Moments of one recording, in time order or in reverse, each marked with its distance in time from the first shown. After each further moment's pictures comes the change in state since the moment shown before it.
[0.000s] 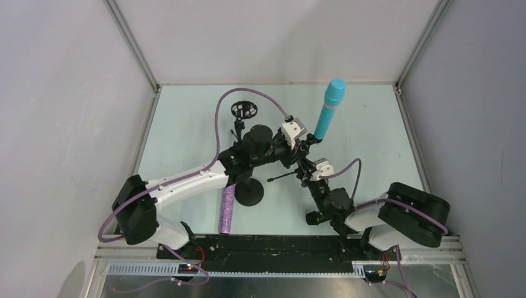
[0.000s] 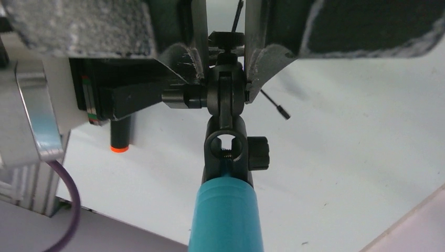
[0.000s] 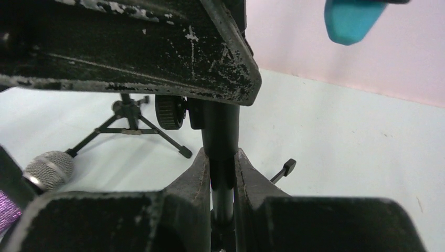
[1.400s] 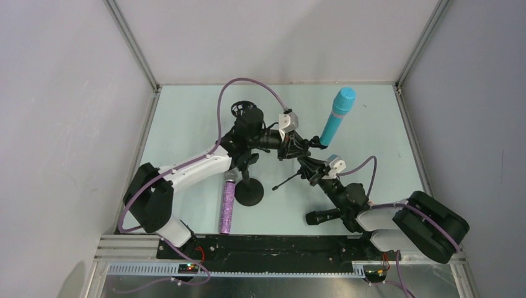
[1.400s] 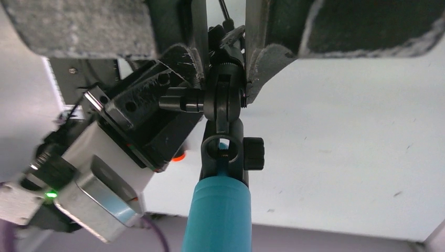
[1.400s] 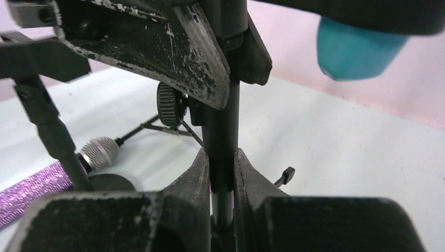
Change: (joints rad) left arm 0.170 0.128 0.041 0.150 0.643 0.064; right arm -0.256 -0.147 -0.097 -0.058 -0.522 0.132
